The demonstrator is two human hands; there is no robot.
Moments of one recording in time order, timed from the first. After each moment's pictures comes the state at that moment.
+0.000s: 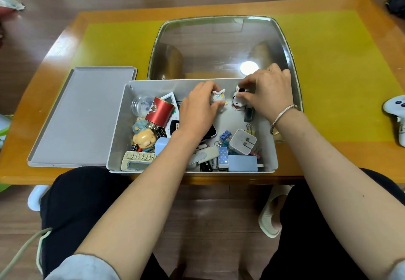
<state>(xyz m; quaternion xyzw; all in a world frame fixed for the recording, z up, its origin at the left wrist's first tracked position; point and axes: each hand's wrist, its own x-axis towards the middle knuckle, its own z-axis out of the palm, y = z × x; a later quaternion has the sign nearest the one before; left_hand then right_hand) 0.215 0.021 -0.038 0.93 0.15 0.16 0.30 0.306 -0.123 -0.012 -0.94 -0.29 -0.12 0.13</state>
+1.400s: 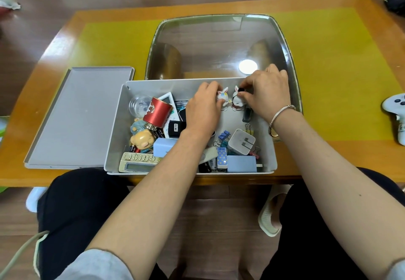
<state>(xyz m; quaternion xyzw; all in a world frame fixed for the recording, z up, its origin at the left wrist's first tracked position) 0.227 0.008 -0.047 0.94 0.15 0.15 0.28 0.306 -0.122 -0.014 -0.95 -0.28 -0.11 0.10</state>
